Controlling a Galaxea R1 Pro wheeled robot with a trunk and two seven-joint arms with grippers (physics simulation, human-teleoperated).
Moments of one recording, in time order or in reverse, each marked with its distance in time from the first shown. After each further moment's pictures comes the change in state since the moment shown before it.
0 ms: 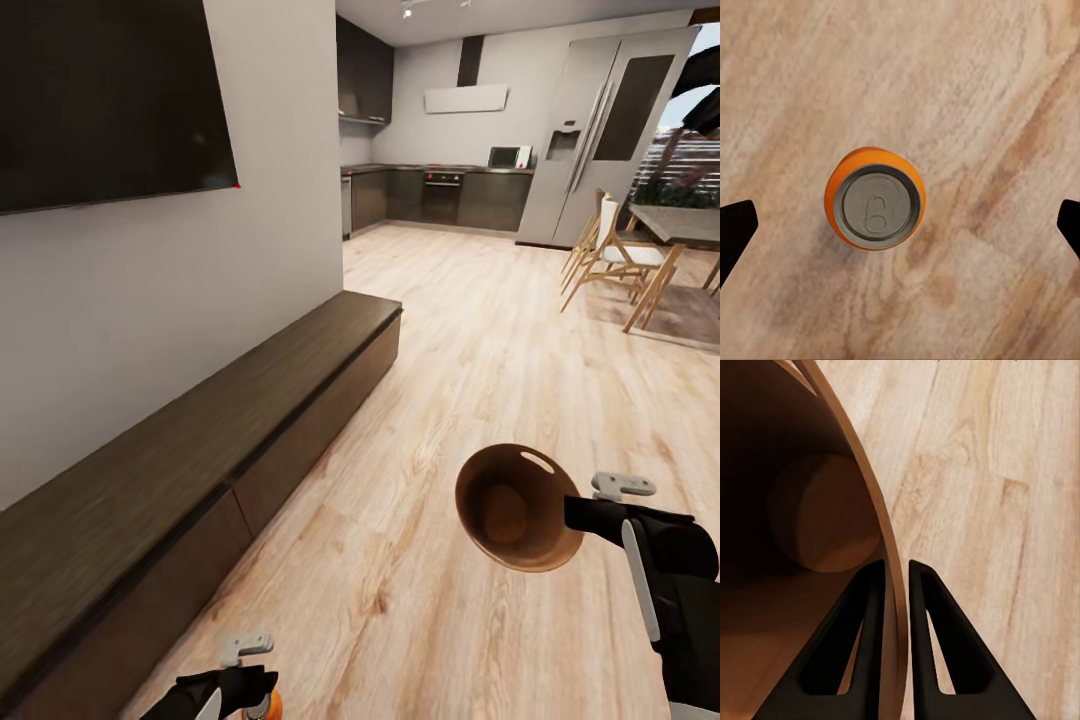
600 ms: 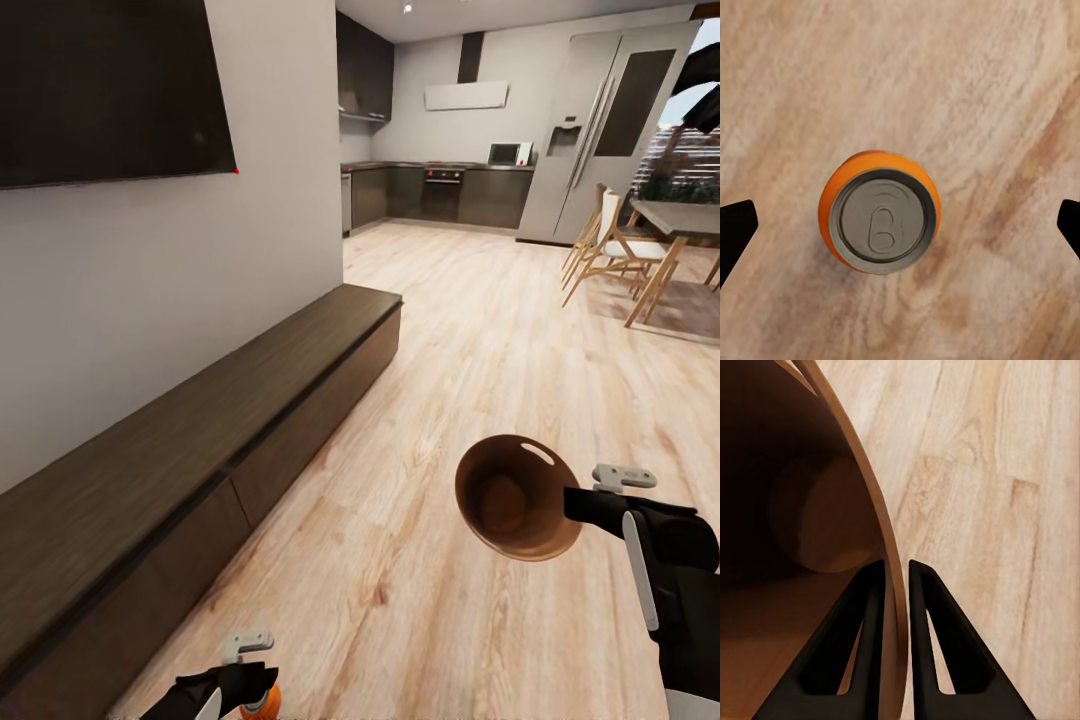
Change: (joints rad) left arm 0.000 0.000 0.000 0.000 0.000 -0.028 -0.001; right arm -0.027 0.005 -0.010 -0.001 -0.009 0.000 0.001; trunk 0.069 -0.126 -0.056
